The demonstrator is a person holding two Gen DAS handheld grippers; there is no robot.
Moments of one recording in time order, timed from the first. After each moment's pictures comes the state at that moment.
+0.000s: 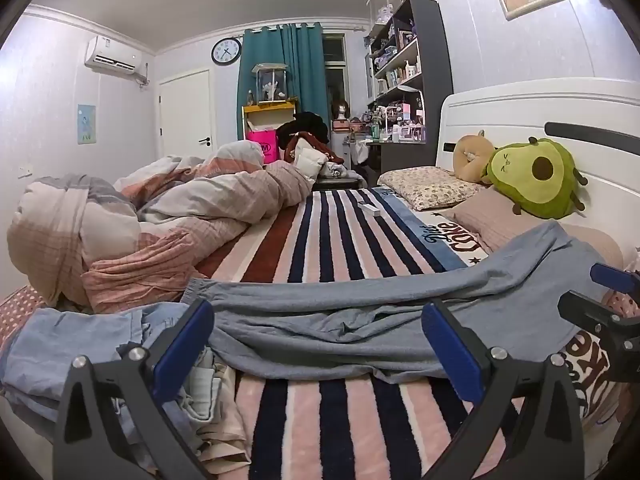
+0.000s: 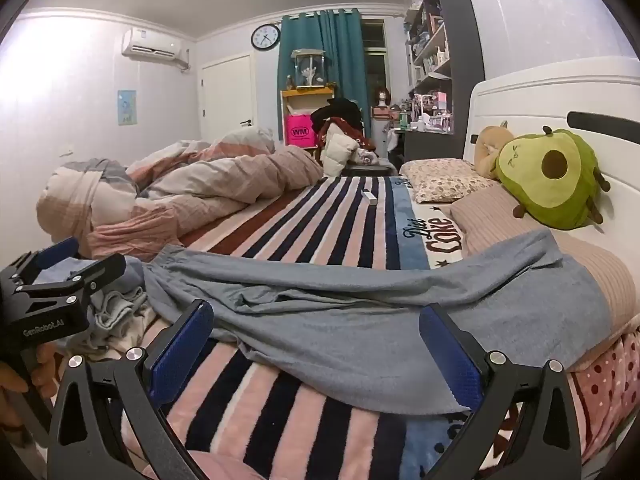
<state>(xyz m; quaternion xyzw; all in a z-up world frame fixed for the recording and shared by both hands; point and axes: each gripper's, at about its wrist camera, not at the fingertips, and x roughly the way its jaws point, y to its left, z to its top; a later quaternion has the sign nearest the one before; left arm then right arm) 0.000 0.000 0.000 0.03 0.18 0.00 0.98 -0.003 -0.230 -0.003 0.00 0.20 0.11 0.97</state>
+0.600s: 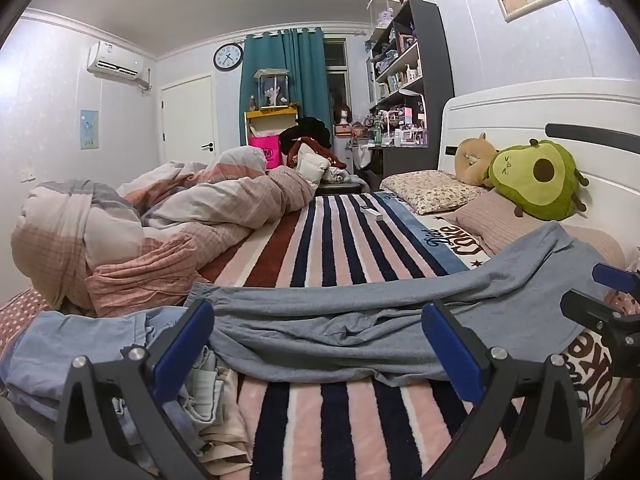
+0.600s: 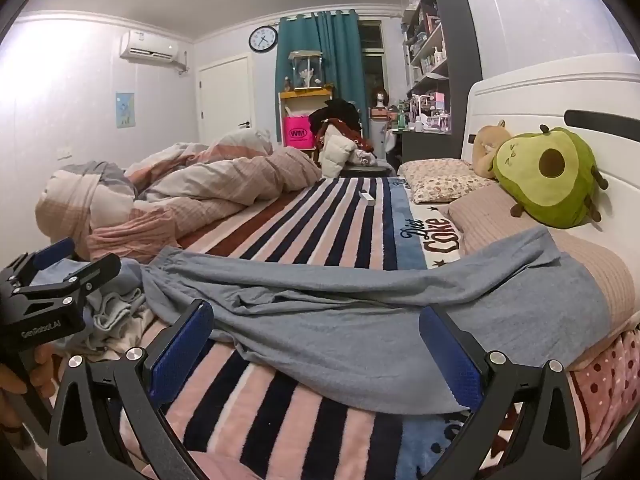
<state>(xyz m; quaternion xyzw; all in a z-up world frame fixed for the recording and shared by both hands) -0.002 0.006 0.004 0.03 0.17 0.00 0.99 -0.003 -0.232 -0.003 0.00 0.20 0.11 0.97</state>
